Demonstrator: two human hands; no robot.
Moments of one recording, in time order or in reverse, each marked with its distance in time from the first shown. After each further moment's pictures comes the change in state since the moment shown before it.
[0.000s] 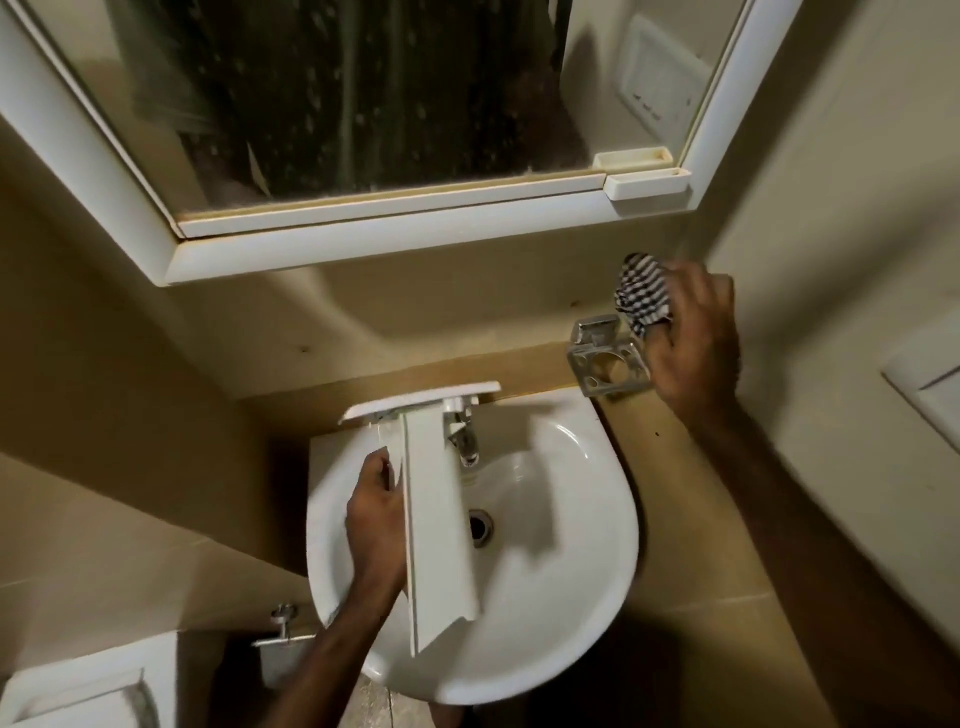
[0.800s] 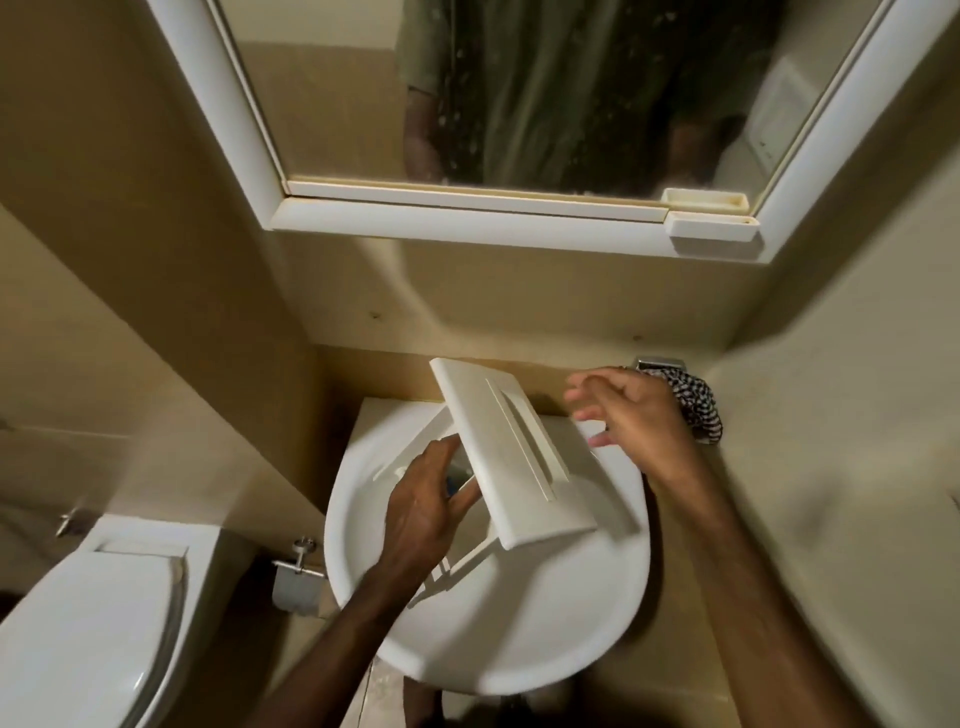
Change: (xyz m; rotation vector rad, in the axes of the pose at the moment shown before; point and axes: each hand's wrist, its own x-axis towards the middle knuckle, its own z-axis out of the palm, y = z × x) left_hand -0.034 0.009 0.031 0.257 -0.013 0.264; right_hand -0.012 -0.060 0.004 0.803 -0.771 0.471
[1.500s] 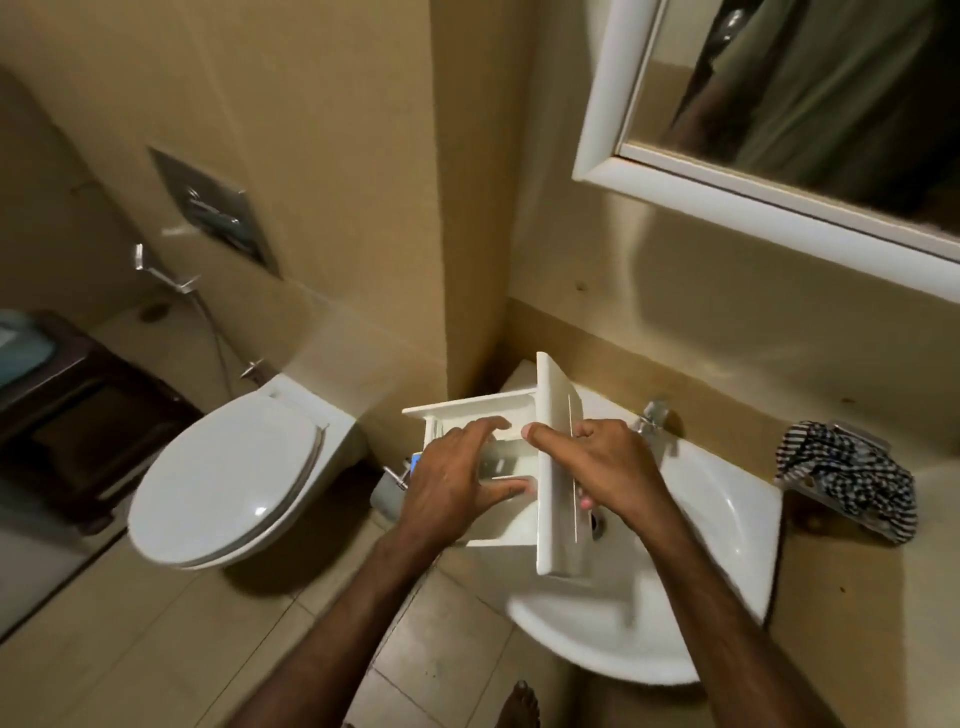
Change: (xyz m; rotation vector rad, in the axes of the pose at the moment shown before) left_hand -0.089 -0.047 -0.092 0.277 0.227 -0.074; right_hand -0.074 -0.023 0.157 -0.506 -0.388 -0.034
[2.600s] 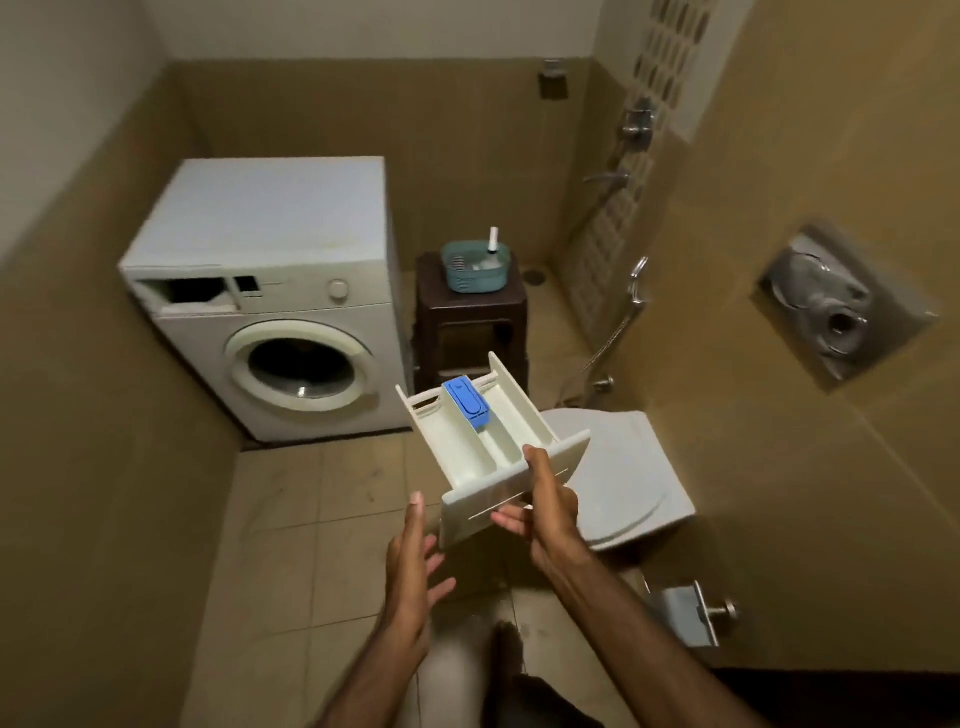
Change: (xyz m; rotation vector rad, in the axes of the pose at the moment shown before) left_hand -0.341 -0.287 -0.265 -1.257 1.083 -1.405; right_hand -0.150 -0.269 0.538 0.556 -0.720 0.211
